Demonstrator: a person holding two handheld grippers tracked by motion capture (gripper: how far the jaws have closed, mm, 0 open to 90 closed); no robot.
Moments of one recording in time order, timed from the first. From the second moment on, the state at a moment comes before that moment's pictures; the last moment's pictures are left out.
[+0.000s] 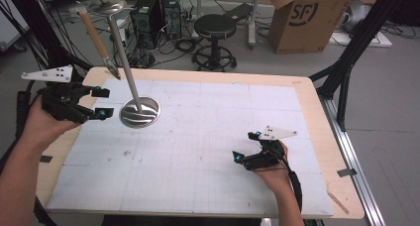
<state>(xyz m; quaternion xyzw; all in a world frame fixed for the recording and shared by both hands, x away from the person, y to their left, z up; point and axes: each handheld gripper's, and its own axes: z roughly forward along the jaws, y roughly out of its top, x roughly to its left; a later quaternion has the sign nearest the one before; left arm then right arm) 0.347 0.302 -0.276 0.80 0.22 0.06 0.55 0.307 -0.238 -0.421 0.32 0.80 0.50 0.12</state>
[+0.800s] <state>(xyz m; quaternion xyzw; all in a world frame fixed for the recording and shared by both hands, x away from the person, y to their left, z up) 0.335 0.263 -0.332 0.80 0.20 0.03 0.56 0.307 -0.240 -0.420 0.32 0.79 0.51 0.12</state>
